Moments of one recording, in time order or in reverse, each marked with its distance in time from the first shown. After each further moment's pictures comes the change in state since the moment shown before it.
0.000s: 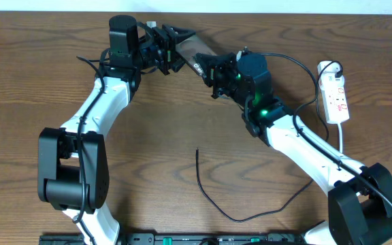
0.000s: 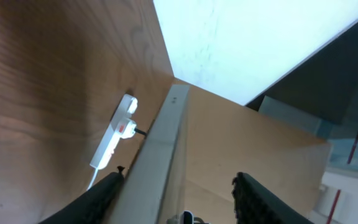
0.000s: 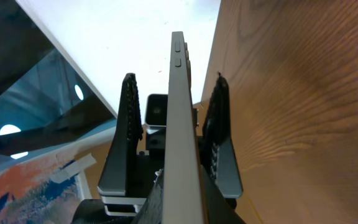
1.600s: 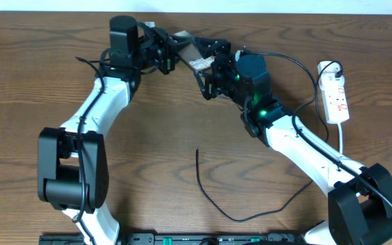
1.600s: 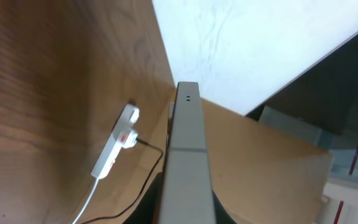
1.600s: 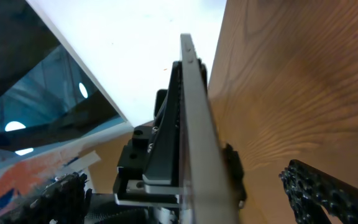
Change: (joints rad) left arm 0.011 0.000 0.000 -0.007 -0.038 0.002; right arm 0.008 0.000 0.002 0.015 0.006 -0.010
